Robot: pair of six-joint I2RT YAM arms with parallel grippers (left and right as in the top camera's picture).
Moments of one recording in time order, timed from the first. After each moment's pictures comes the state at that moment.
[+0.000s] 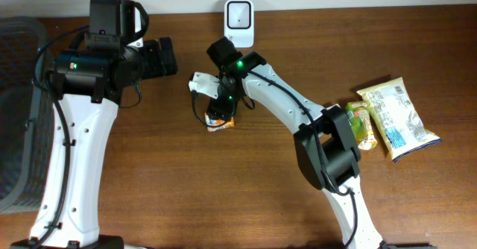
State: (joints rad) left arm -0.14 1.61 1.85 -1.15 -0.07 -0.25; right arm 0.58 2.36 2.01 -0.91 -0.32 -0.72
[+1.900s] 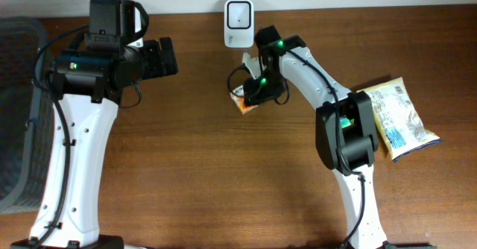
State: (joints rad) left arm -0.14 1.61 1.85 -1.15 -0.07 -0.25; right arm 0.35 2.42 2.02 -1.09 -0.41 -0.10
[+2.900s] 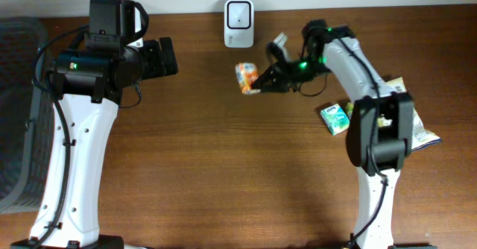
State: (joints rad) left arm -0.14 1.61 1.85 -1.15 -0.07 -0.25; right arm 0.14 2.30 1.95 -1.26 -1.25 -0.19
